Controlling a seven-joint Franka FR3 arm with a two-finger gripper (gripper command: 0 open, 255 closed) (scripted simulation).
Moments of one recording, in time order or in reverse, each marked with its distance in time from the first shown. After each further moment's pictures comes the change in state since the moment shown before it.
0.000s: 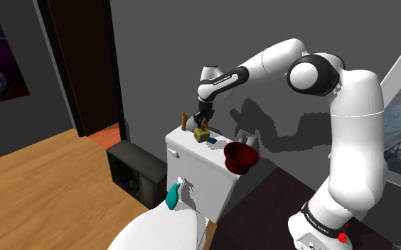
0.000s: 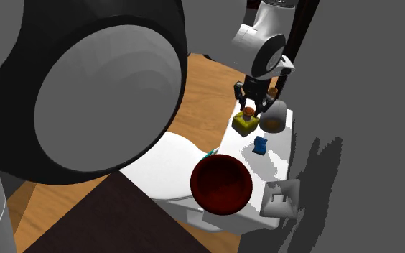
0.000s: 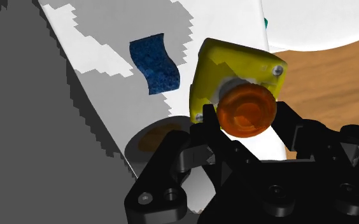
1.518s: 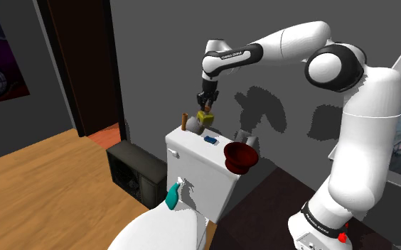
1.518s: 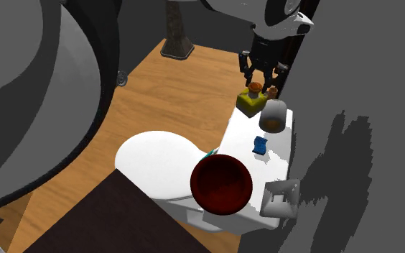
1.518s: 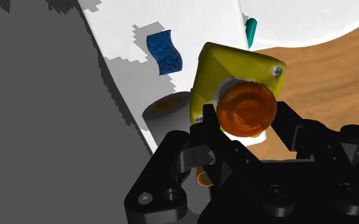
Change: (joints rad) arm -0.002 -0.149 0.000 0.084 0.002 -0.233 -0.006
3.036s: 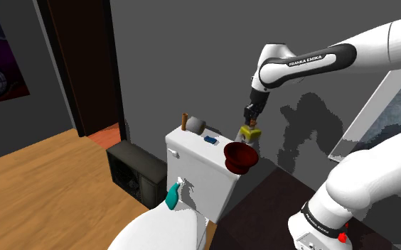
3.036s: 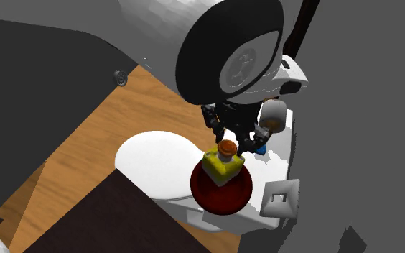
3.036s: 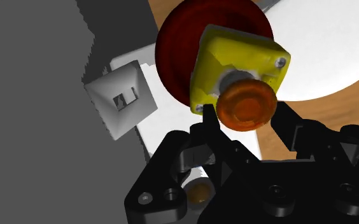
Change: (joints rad) arm -0.078 -0.748 -0.071 -0.824 -0.029 0.078 -0.128
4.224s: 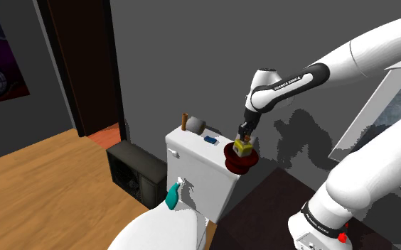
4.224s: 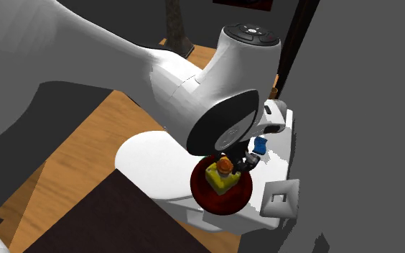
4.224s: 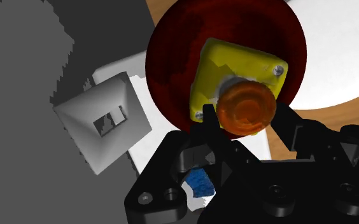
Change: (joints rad) arm 0.000 0.154 -0.009 -0.126 0.001 0.279 -0.003
